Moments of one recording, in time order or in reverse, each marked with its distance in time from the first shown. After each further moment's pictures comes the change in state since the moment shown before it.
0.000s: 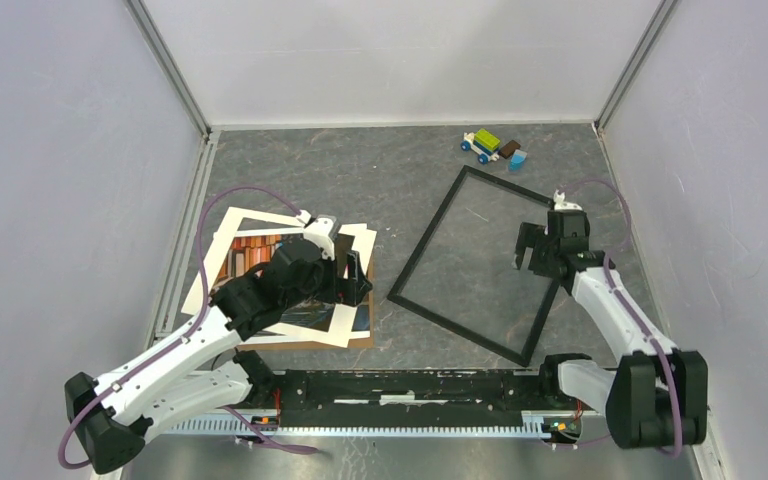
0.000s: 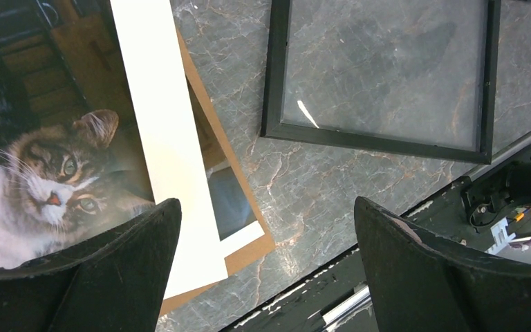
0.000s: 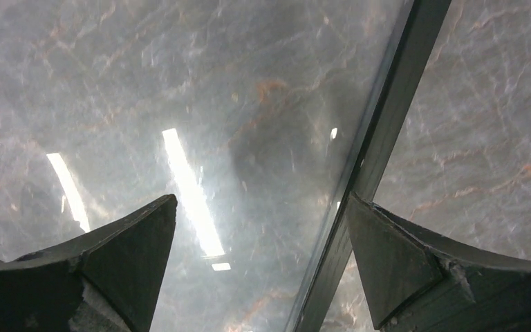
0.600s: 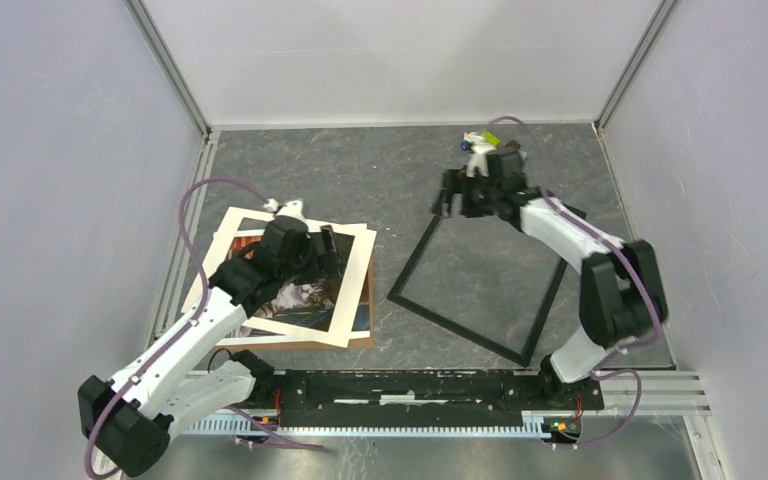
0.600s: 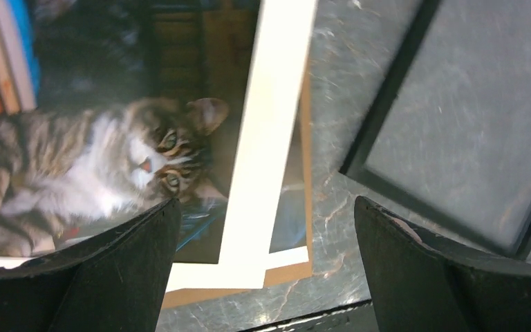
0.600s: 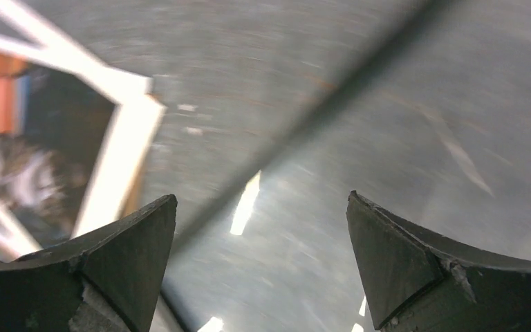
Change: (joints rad) left arm 0.189 0.102 0.078 -0.111 -0.070 -0.042; right arm 0.185 0.491 0.430 0.249 -0.372 -0.011
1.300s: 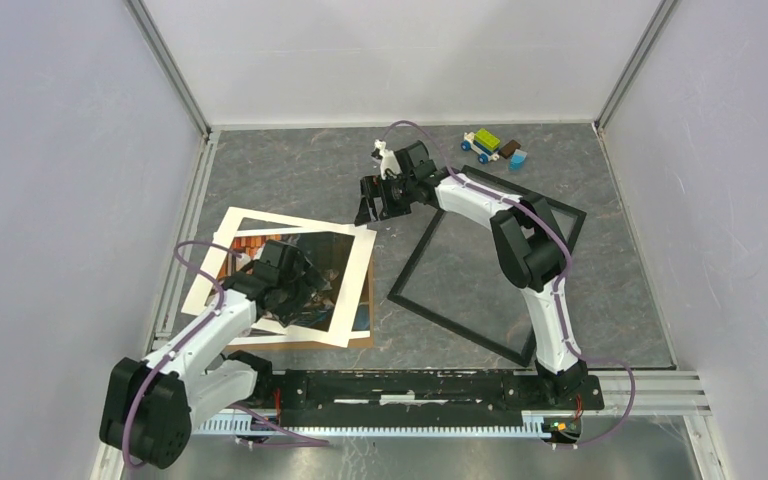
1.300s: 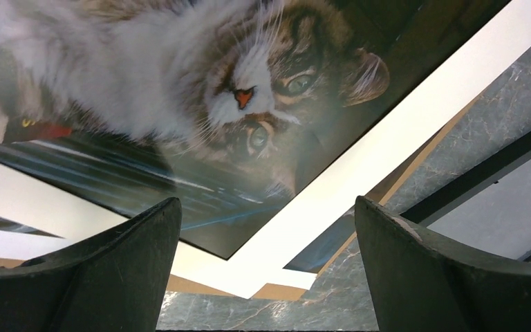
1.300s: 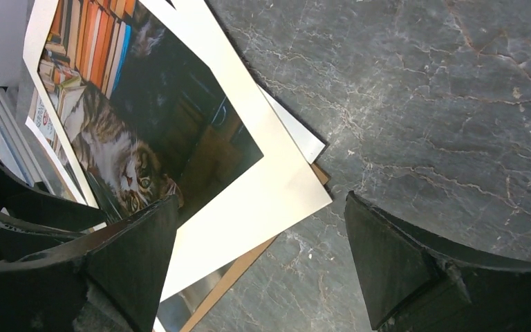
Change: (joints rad) left arm 0.272 0.071 -0.297 0.042 0.128 -0.499; right arm 0.332 0.658 0.653 -0.083 -0.288 0.052
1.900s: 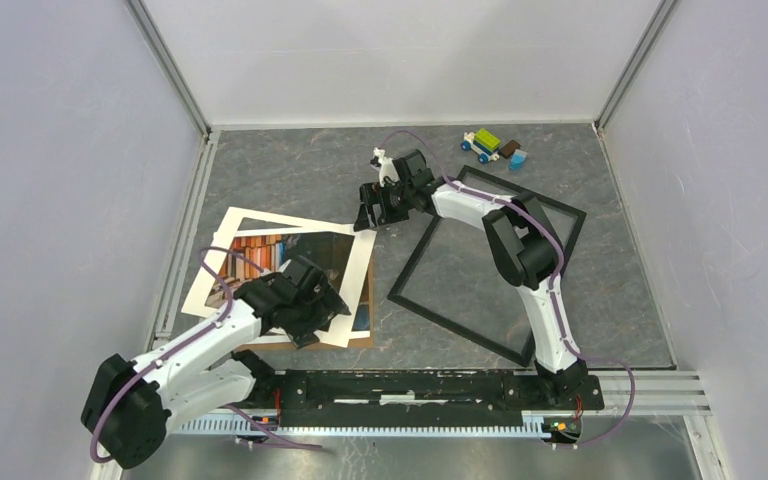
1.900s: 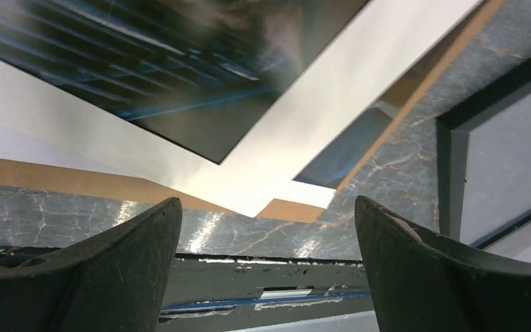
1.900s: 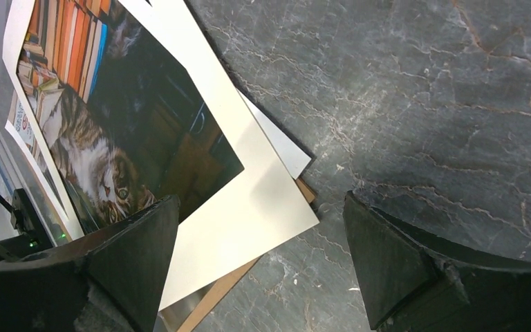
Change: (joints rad) left arm -0.282 -0.045 0.019 -0.137 0.025 -0.173; right arm 0.004 0.040 -0.051 0.107 0.006 0.005
